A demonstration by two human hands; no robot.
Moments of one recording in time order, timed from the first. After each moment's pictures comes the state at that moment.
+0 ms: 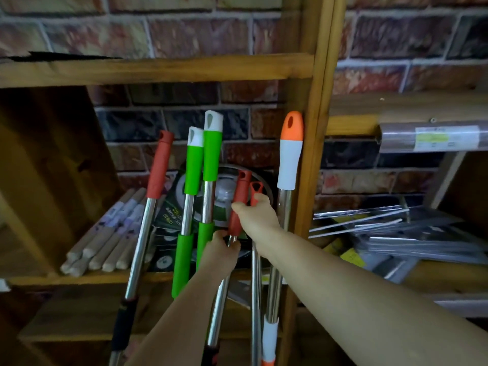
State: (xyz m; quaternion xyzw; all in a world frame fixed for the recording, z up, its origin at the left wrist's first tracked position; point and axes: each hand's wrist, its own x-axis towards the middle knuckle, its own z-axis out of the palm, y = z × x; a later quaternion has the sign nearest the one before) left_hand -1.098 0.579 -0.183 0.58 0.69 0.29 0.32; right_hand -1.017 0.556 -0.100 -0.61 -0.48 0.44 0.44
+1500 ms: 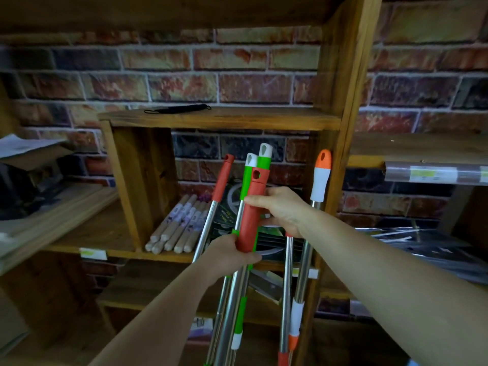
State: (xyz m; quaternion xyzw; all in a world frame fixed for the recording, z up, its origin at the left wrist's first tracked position) left_hand -1.188 0.425 -0.077 0.63 0.63 0.25 0.38; right_hand -1.060 0.454 -0.009 -0.46 -0.59 0.52 0.39
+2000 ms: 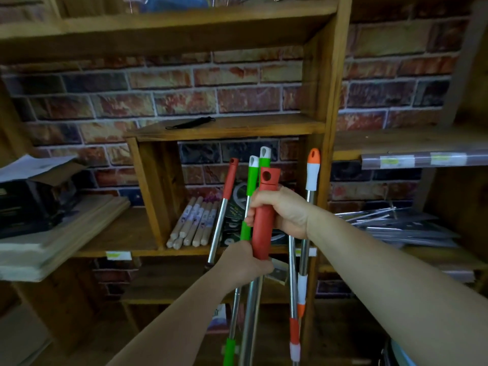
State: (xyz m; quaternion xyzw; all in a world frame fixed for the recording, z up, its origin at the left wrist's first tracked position) left_hand -1.206 0.323 -0.045 0.69 0.60 0.20 0.35; right_hand -1.090 0.341 0.027 -0.39 -0.56 0.61 0.41
